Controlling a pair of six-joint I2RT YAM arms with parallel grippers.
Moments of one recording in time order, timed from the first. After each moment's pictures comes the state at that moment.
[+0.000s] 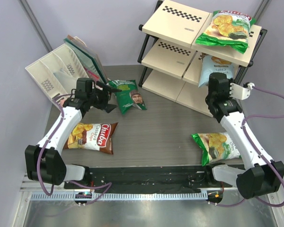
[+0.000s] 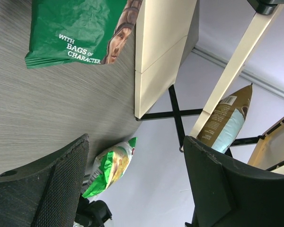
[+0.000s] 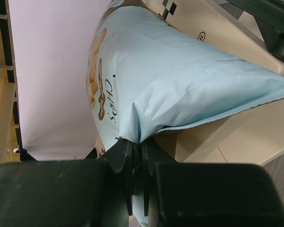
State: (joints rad) left arm -0.19 1.33 1.09 -0.45 0.36 -1.41; right arm 0.20 1.17 1.10 -0.31 0.77 1.44
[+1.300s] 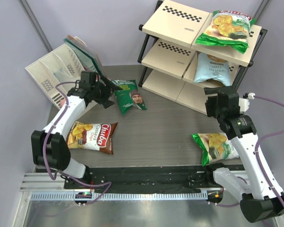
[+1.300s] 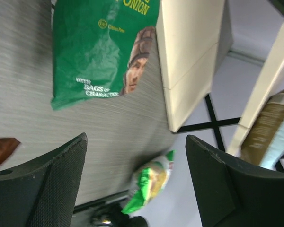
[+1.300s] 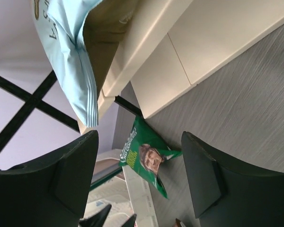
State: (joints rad) left arm -0.19 1.48 1.23 -0.51 0.30 -1.17; right arm 0.20 0.91 1.06 -0.68 0.36 1.46
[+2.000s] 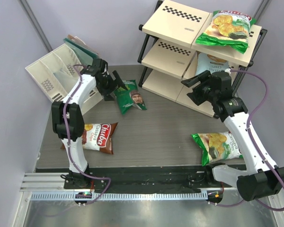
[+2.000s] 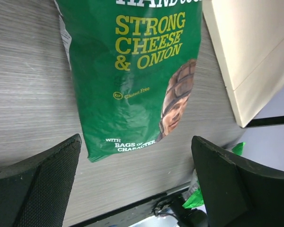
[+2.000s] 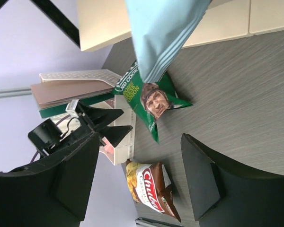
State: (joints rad) left arm -0.18 1.97 1.74 -0.82 0.34 -0.76; right arm 0.20 1.15 1.21 -0.55 -0.09 1.16
